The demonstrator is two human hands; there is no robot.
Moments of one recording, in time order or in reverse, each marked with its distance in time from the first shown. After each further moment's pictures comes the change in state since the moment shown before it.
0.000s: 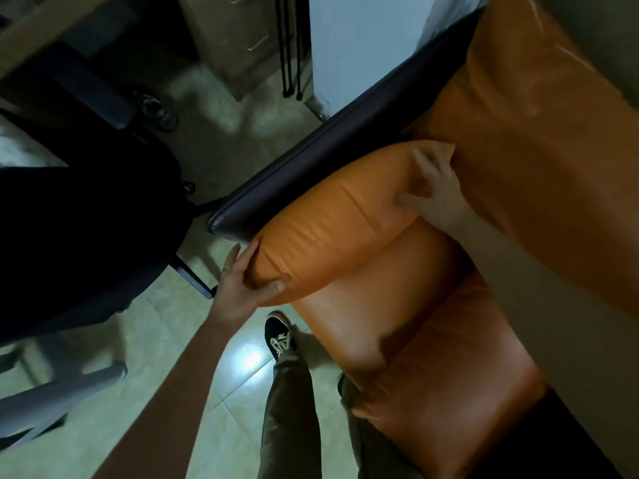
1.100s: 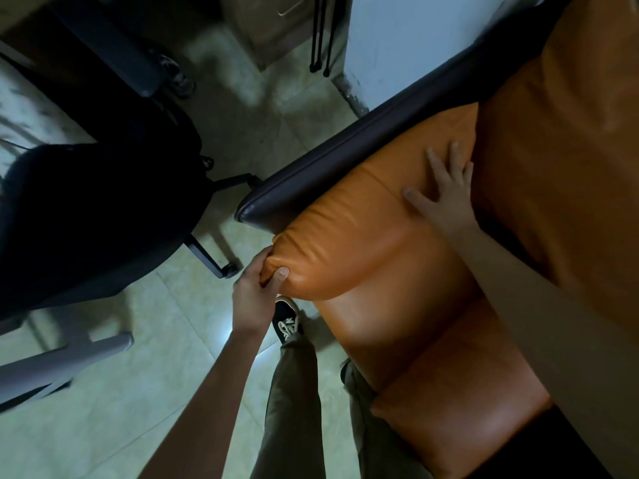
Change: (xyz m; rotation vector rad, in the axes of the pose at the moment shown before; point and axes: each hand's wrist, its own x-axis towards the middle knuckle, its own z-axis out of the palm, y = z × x) left_hand -0.006 -0.022 -0.001 -0.131 0.235 -0.059; right_hand 0.014 -0.042 0.052 0.007 0.009 0.040
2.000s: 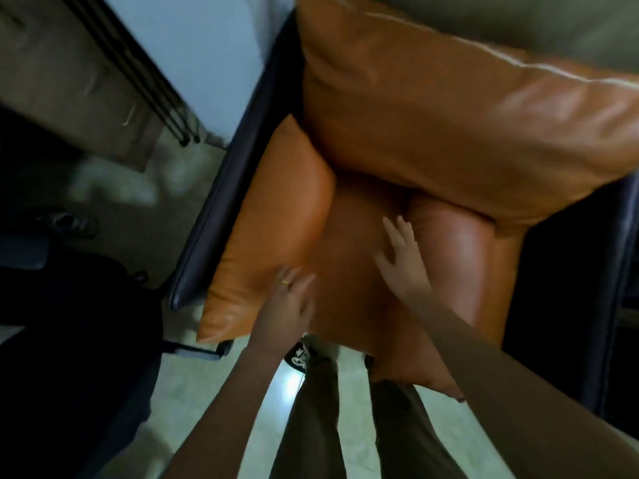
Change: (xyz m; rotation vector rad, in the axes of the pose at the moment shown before) left_hand -0.019 0.100 0.077 0.783 -0.689 0.662; right_hand -0.187 0.072 0.022 0.282 0.306 0.398
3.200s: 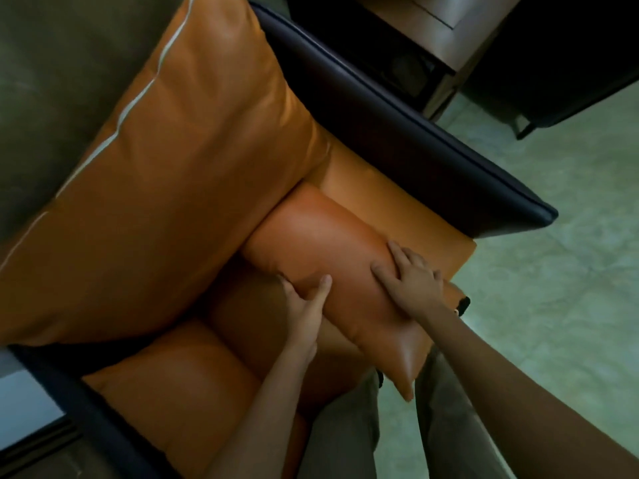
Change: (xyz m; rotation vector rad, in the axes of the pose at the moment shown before) left_hand 0.135 0.177 0.152 -0.358 -0.601 -0.129; right_hand -0.112 0.178 0.006 0.418 0.376 0.907
